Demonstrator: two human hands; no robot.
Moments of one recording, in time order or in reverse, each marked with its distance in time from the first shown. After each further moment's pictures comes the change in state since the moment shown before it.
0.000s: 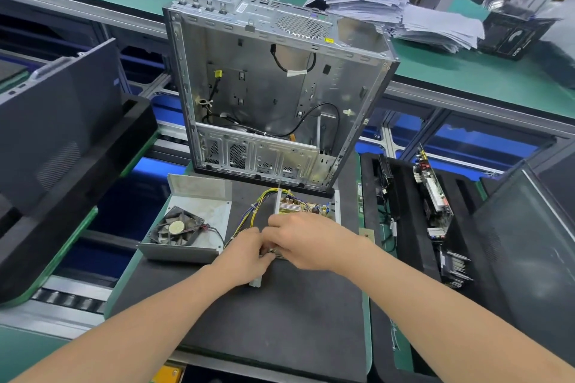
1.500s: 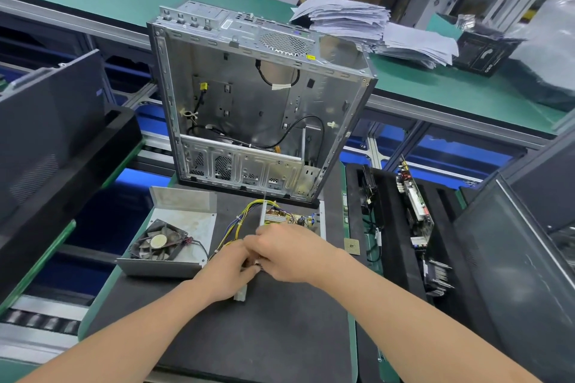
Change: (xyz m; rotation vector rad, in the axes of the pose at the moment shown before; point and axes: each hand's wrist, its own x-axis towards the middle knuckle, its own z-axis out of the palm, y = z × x) left_hand -0.006 0.000 -0.006 -0.074 -0.026 0.059; right_hand 0.006 -0.004 -0.002 0.087 0.041 0.076
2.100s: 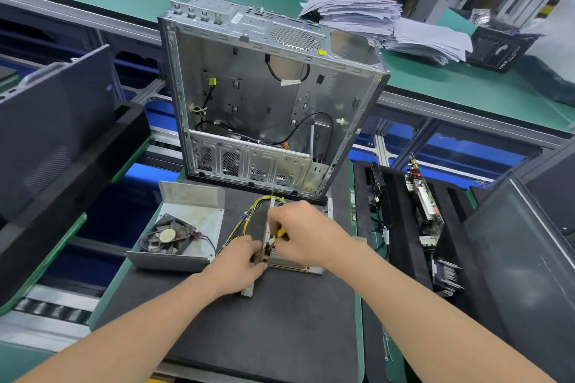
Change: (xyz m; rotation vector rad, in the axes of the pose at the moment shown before) left_hand 0.004 -0.003 0.001 0.095 -0.015 -0.037; right_hand -0.006 0.016 -0.011 0.247 0.129 0.213
